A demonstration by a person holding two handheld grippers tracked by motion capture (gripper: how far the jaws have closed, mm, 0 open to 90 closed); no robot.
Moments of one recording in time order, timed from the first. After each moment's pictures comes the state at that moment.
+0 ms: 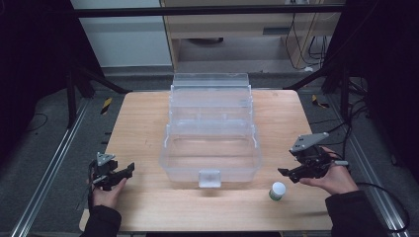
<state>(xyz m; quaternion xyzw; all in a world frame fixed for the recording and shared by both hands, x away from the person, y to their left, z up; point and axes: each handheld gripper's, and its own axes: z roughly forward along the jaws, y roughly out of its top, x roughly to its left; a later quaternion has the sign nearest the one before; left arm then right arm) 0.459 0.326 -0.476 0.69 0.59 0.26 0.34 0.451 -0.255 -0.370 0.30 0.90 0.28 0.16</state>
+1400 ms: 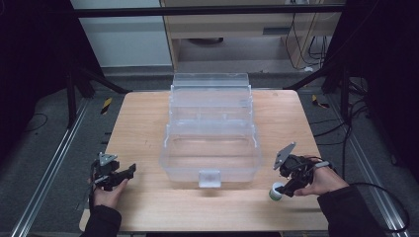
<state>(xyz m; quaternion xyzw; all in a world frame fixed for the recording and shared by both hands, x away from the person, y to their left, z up) 0.460 0.323 -0.478 0.69 0.58 0.26 0.33 0.449 -0.223 -0.395 0.20 0.97 0.15 0.07</state>
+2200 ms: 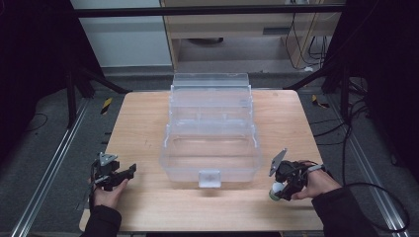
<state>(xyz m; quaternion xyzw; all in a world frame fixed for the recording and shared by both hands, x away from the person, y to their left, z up) 0.460 0.322 -0.478 0.70 0.58 0.26 0.33 0.450 -0.215 -0.419 0.18 0.98 0.10 0.05</state>
